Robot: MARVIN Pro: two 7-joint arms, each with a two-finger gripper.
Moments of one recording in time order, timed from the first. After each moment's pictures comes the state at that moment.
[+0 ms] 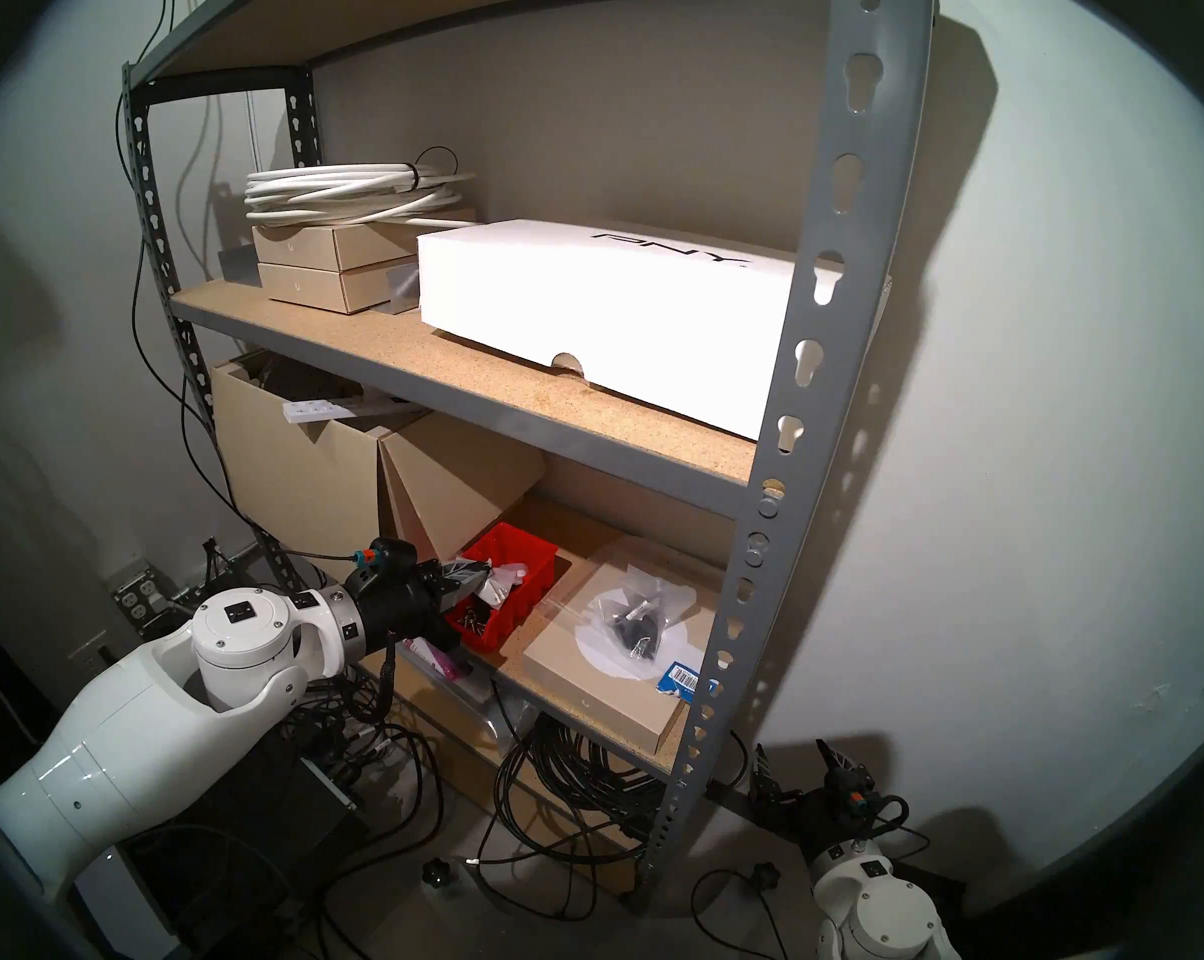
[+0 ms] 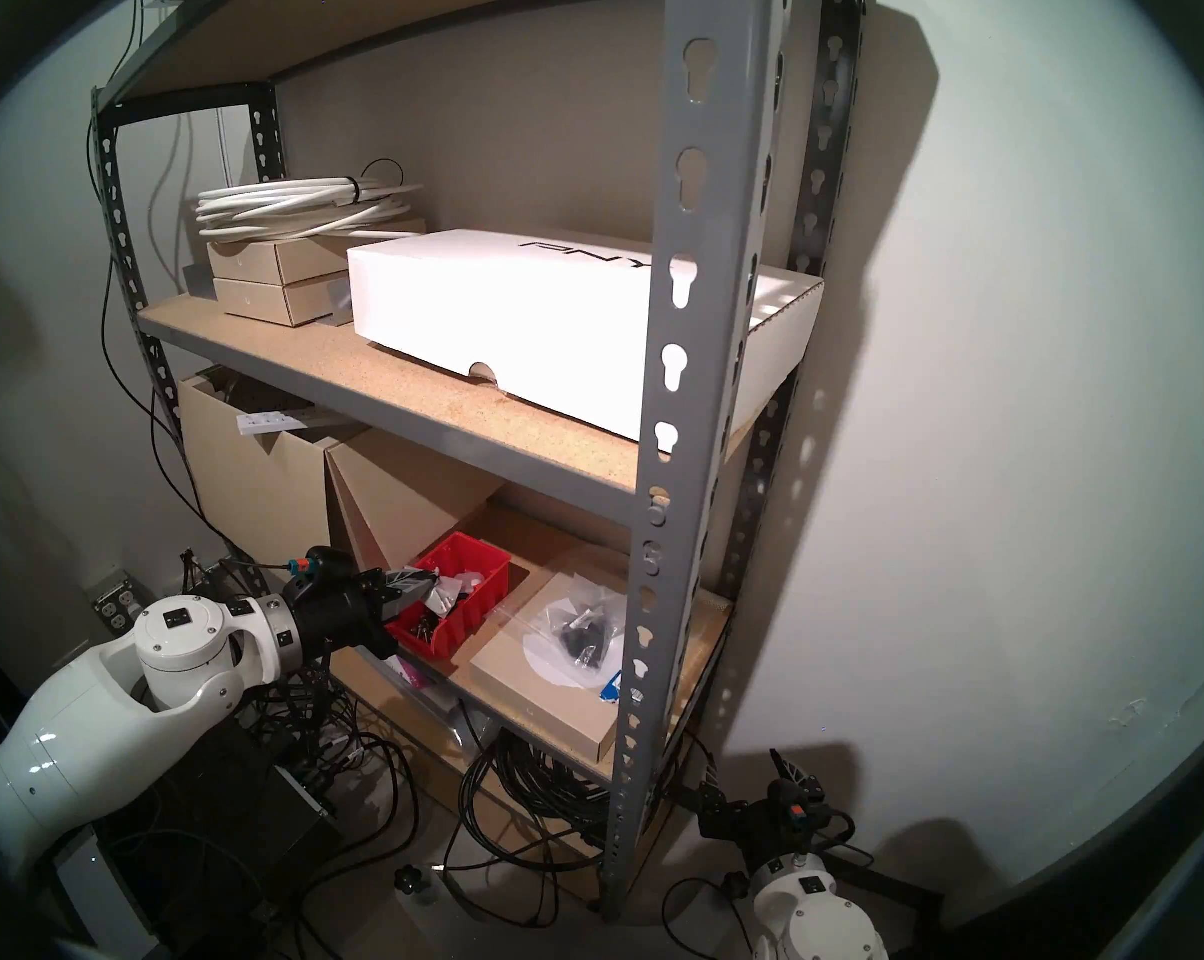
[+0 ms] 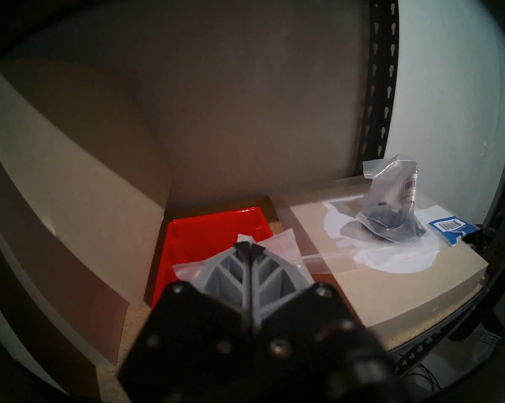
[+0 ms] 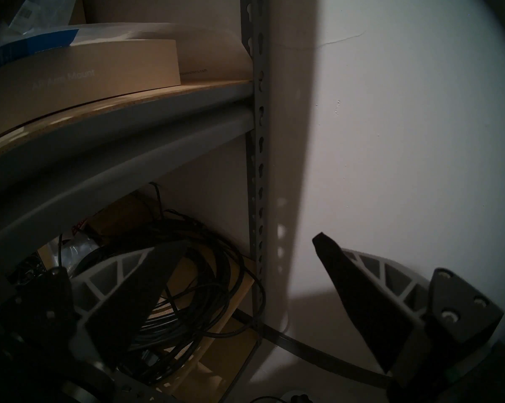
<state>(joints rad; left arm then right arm) 1.60 -0.65 -1.24 -1.80 -0.68 0.12 -0.32 -2.16 -1.60 1.69 -1.69 0.00 -0.13 0.15</state>
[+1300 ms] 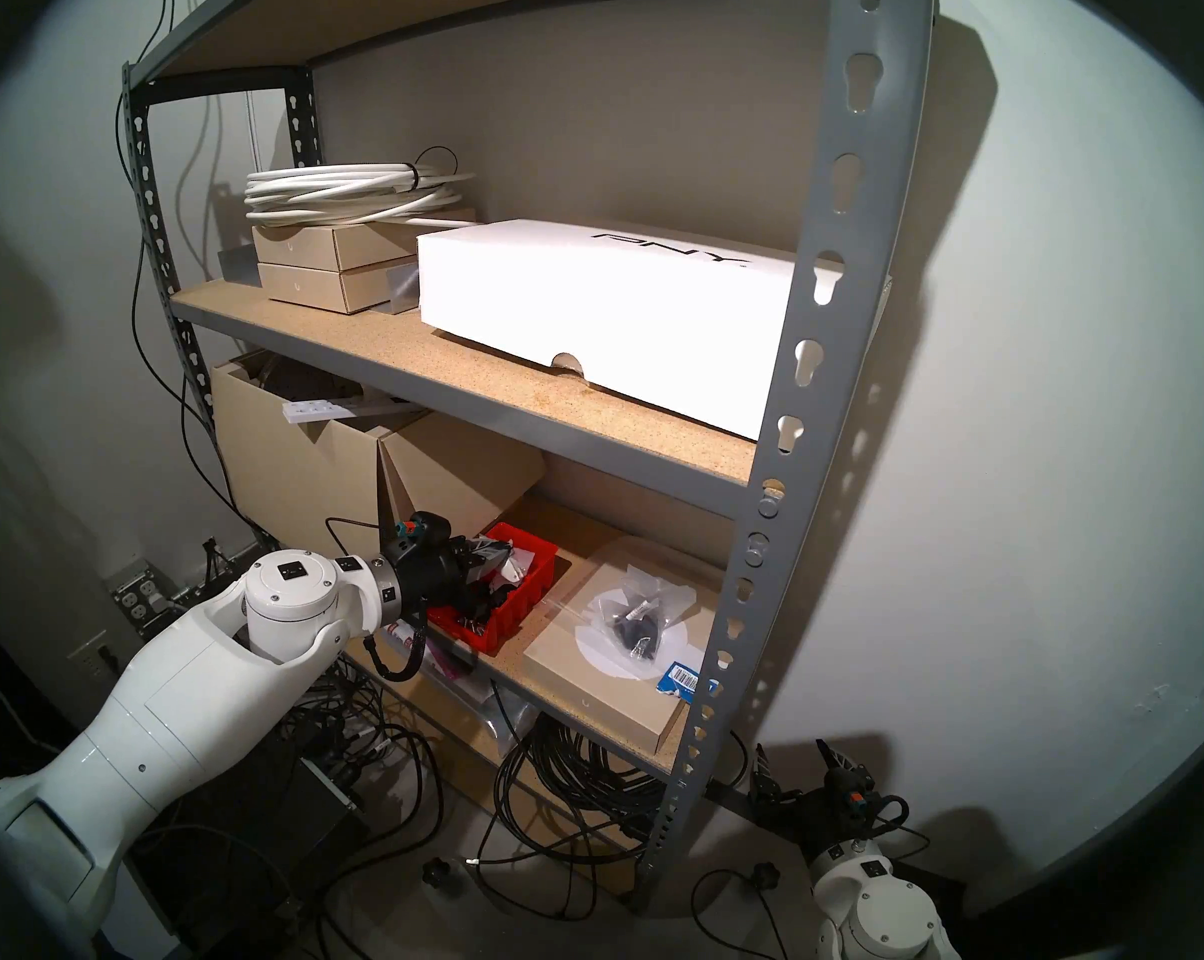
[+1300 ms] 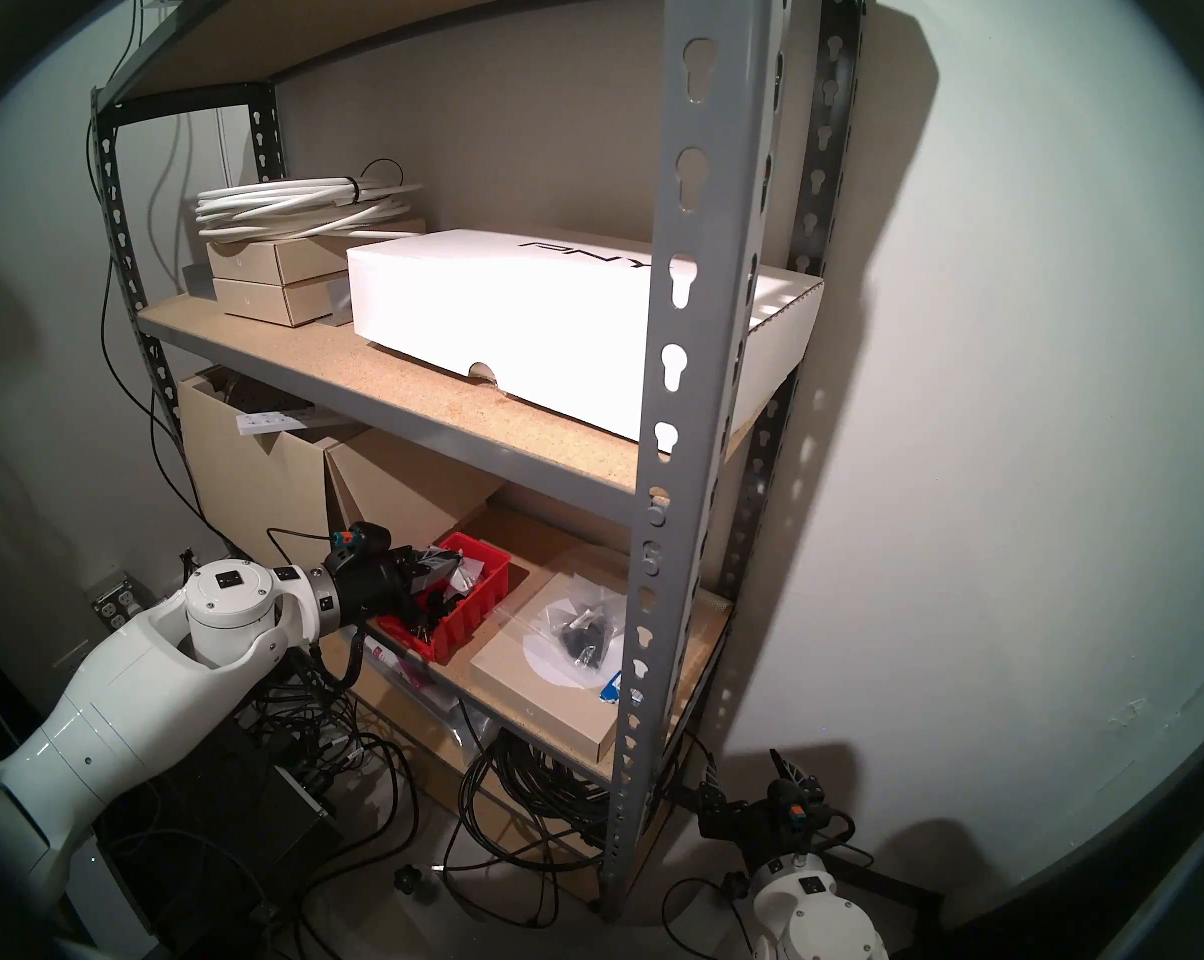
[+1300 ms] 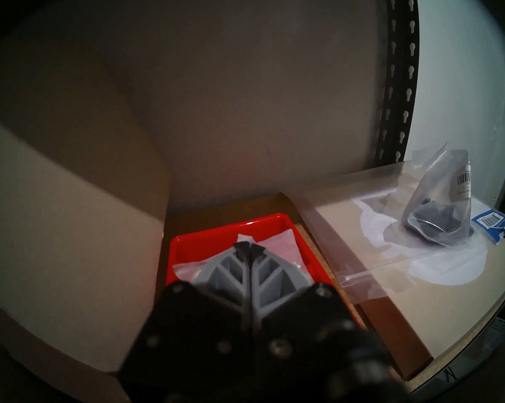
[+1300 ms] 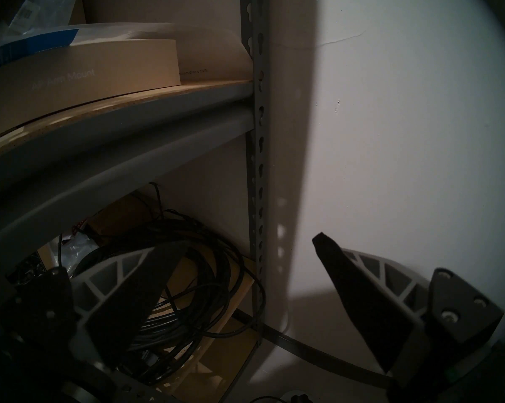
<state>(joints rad) 1.38 -0.78 -1.14 -1.63 -0.56 0.17 -0.41 -2.16 -1.60 1.69 -1.69 0.00 -0.13 0.15</state>
